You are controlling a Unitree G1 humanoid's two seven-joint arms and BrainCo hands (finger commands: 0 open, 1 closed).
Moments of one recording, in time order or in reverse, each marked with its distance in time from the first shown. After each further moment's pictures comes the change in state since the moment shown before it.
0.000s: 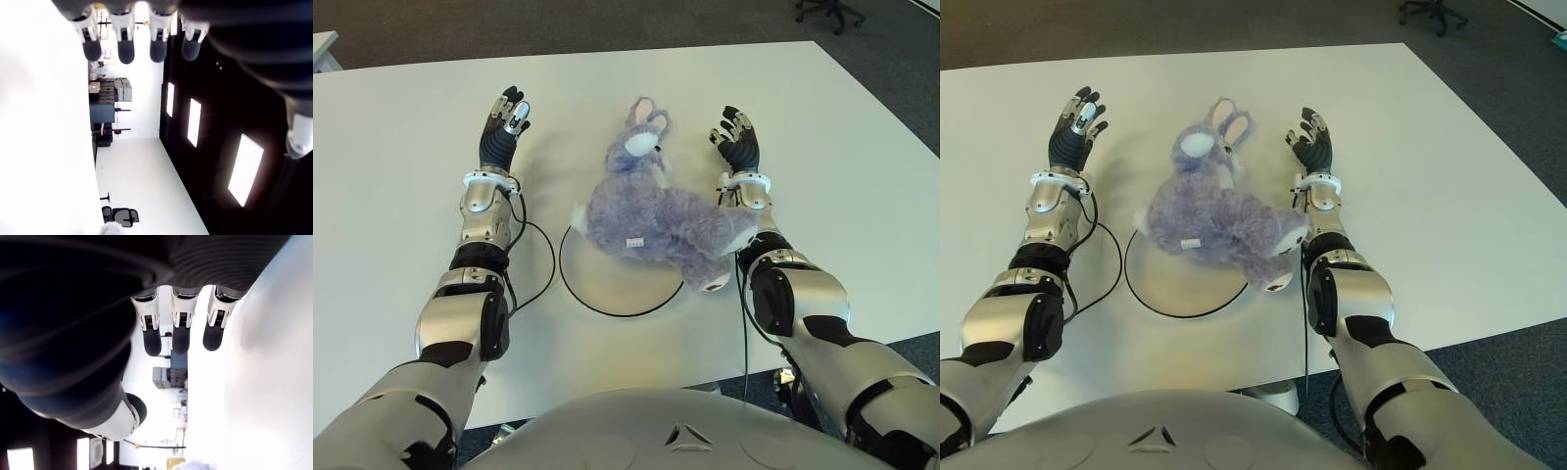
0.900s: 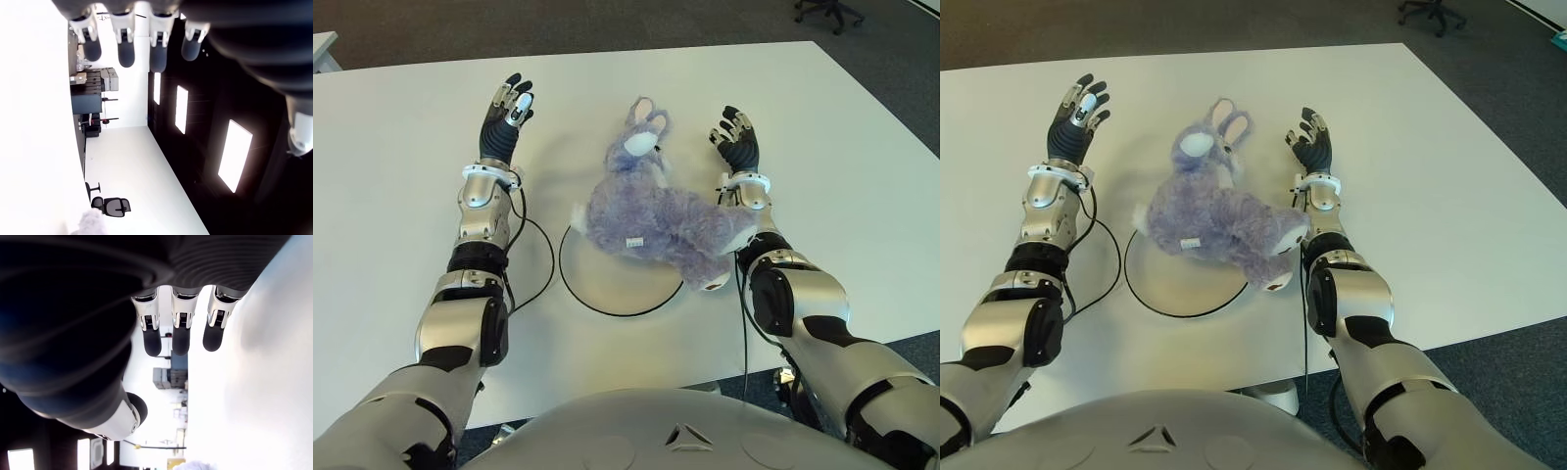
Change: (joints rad) left arm 0.023 0.000 -0.029 -0.133 0.001 0.044 -0.011; right arm 0.001 0.004 0.000 -0.002 0.000 0.000 0.004
